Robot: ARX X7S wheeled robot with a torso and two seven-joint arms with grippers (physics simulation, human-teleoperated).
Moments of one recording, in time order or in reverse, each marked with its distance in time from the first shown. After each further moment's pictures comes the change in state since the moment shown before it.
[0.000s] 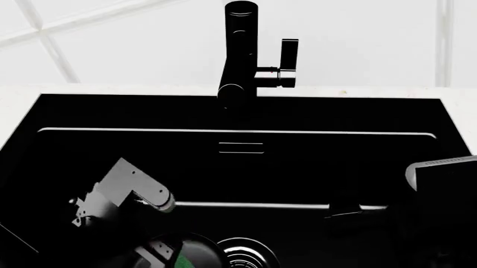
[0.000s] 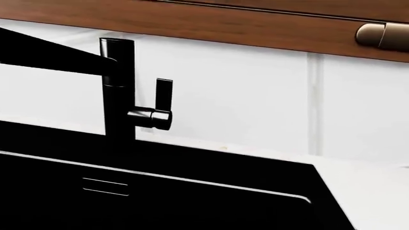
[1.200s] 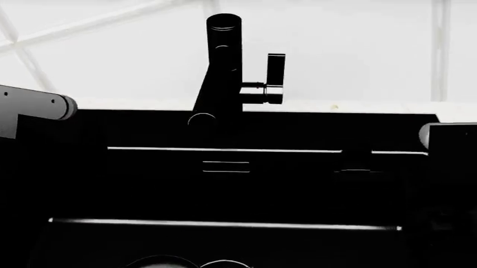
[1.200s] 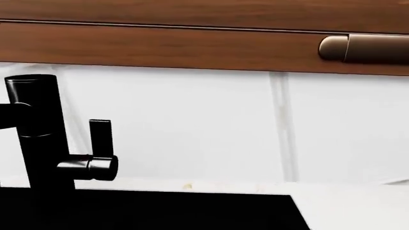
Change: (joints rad) left arm 0.086 -0.126 -0.346 0.361 -0.011 0.125 -0.443; right arm 0.155 -0.067 -0.007 0.130 -0.019 0.001 0.067
